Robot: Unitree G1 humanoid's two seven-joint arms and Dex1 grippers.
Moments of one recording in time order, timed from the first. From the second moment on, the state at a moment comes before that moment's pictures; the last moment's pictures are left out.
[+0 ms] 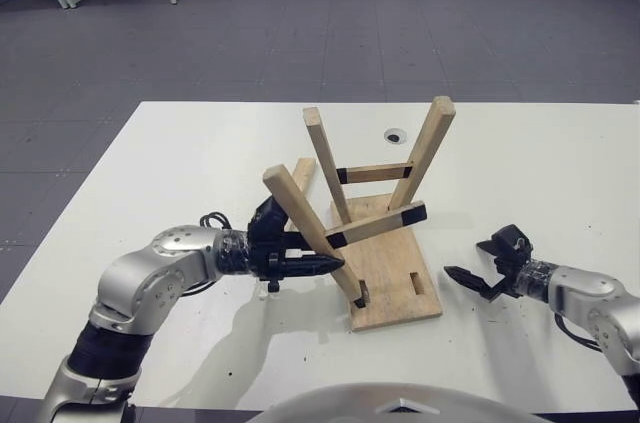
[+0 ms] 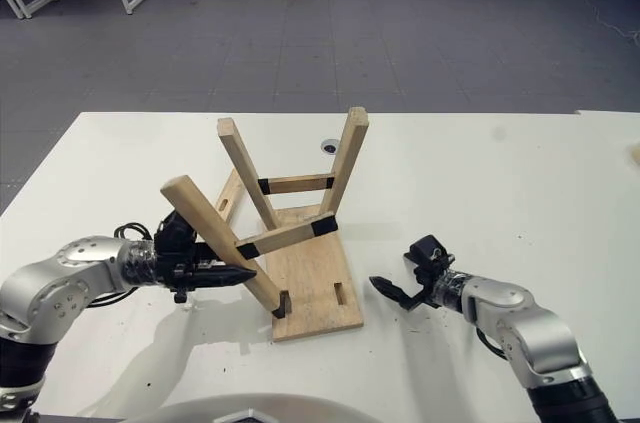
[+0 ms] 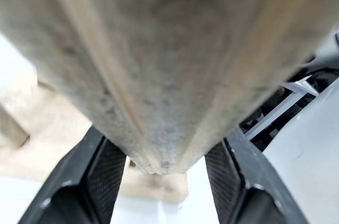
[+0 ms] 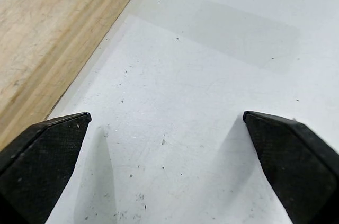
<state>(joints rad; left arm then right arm) -0.06 0.72 -0.09 -0.36 -0.80 0.71 -1.06 0.13 -0.79 0.06 -0.28 0.53 0.67 0.55</state>
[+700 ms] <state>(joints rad) -0.10 0.69 -0.14 -0.30 -0.60 0.50 -1.10 0.18 -0.75 0.07 -0.42 0.50 0.75 0.62</state>
